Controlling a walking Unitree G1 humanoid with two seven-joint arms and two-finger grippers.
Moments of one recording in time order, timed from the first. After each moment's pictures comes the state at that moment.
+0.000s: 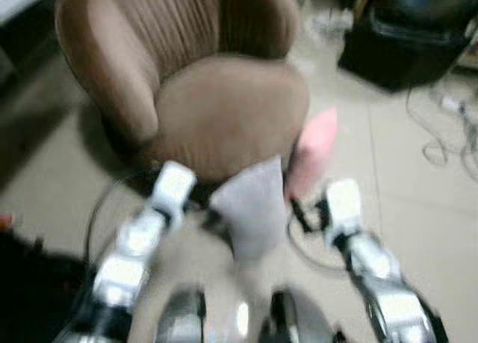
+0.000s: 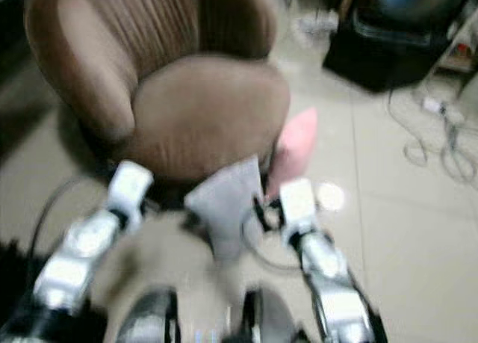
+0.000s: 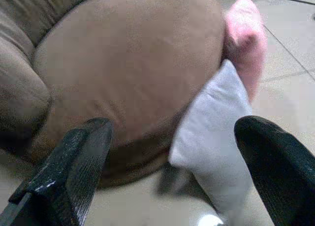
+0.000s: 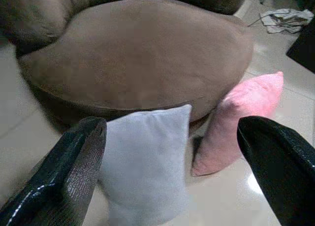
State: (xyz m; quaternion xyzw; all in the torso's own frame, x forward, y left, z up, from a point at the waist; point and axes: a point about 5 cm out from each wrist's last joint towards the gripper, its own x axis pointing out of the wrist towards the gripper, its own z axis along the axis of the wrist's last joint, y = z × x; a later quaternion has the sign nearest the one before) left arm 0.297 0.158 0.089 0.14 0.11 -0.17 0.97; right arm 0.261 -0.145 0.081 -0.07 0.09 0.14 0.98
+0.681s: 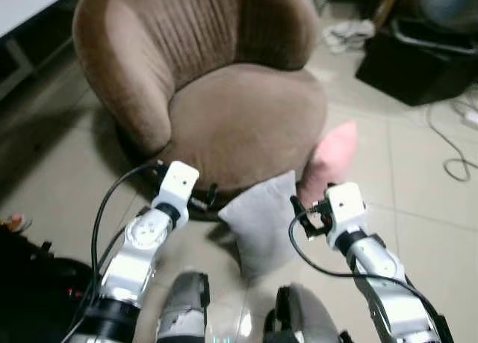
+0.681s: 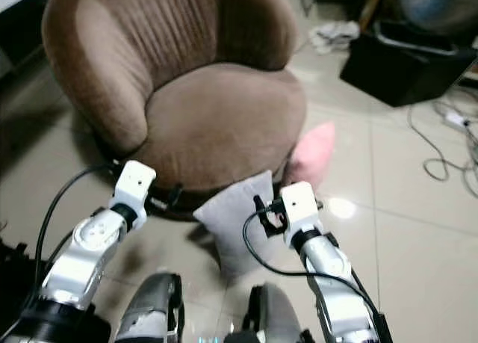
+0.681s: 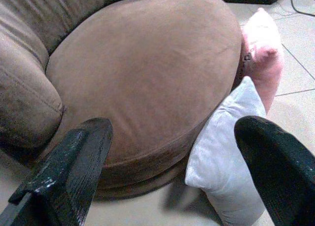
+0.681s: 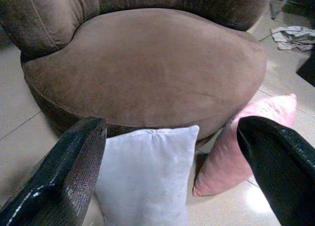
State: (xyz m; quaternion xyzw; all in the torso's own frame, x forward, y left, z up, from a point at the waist) left arm 0.299 0.152 0.091 0.14 0.11 -0.17 0.97; right arm 0.260 -0.148 0.083 -0.08 0.08 0.15 0.98
